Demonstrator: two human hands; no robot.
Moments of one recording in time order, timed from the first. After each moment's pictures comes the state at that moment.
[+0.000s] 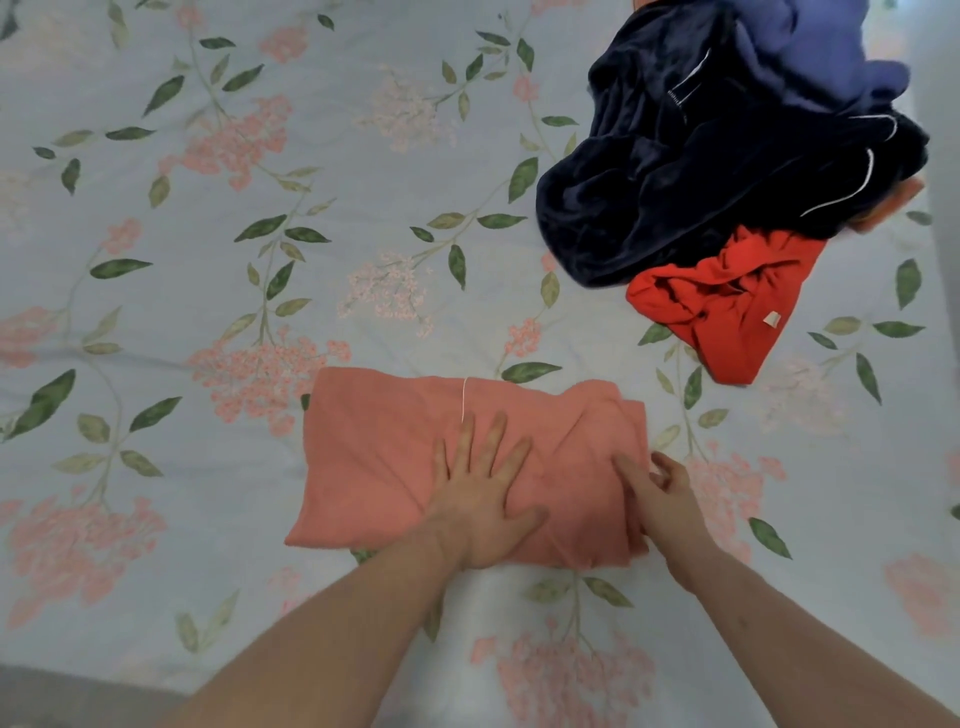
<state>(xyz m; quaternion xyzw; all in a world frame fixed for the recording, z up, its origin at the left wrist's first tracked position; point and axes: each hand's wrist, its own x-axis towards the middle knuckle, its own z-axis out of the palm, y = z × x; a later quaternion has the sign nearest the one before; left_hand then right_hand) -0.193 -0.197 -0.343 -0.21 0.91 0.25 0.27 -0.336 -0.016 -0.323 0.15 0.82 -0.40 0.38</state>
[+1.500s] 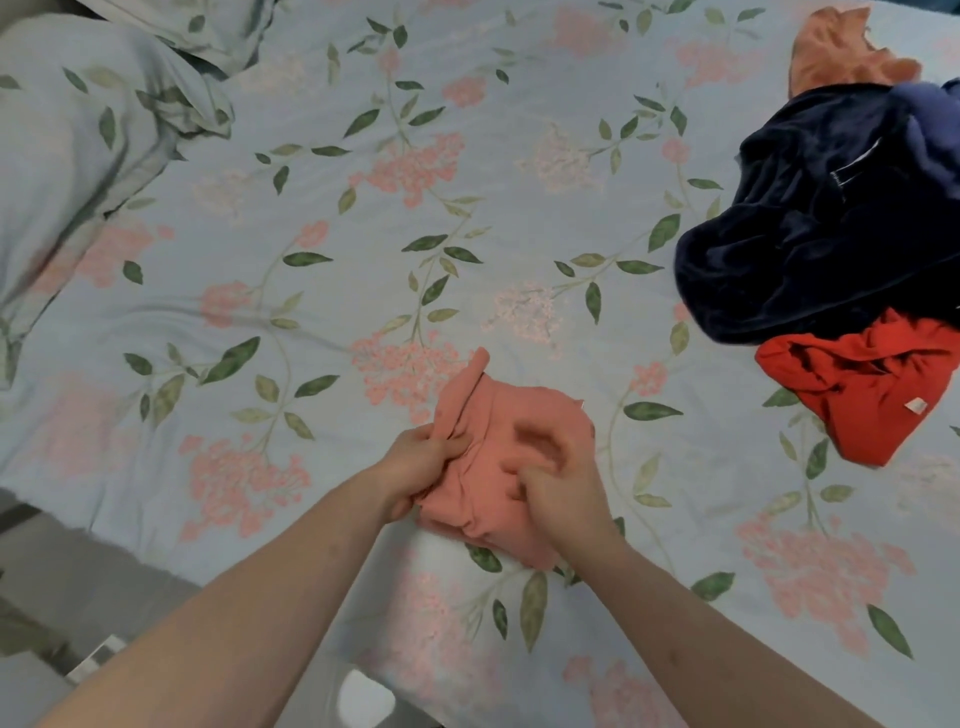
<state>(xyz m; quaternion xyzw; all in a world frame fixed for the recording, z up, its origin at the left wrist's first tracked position) -0.078 -0.354 -0.278 -0.58 0.44 0.68 0.05 -0.188 -0.213 -0.239 -0.11 0.74 -0.49 0.44</state>
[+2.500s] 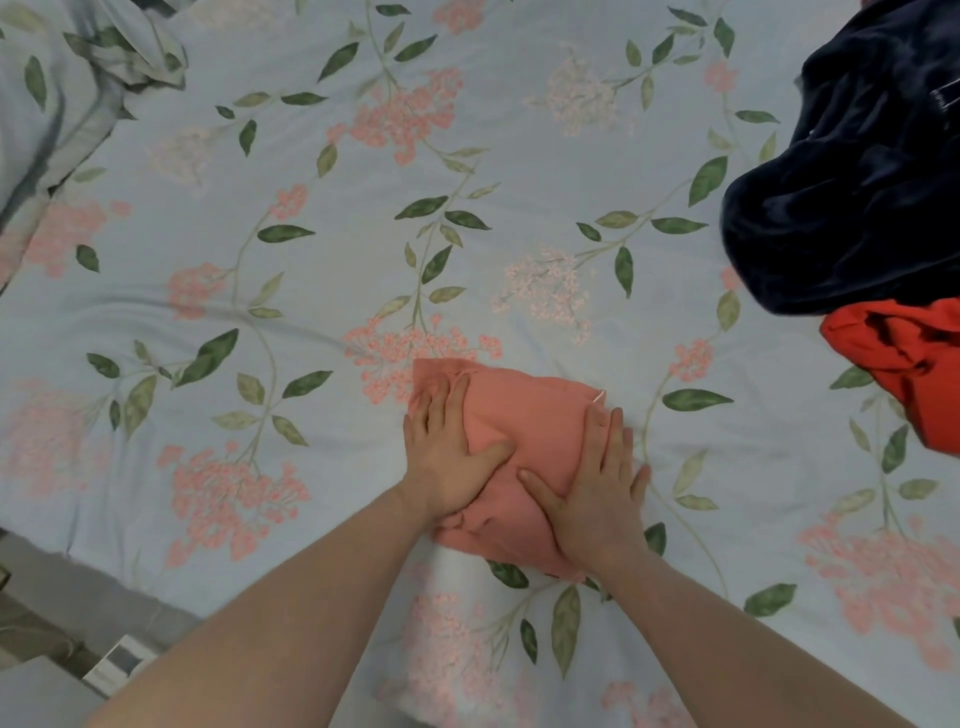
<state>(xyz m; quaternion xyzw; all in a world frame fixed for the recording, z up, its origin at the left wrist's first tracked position) -0.094 -0.366 -0.359 -0.47 0.77 0.41 0.12 -0.202 -0.204 -0.371 -0.28 0.90 -0.15 0.30</state>
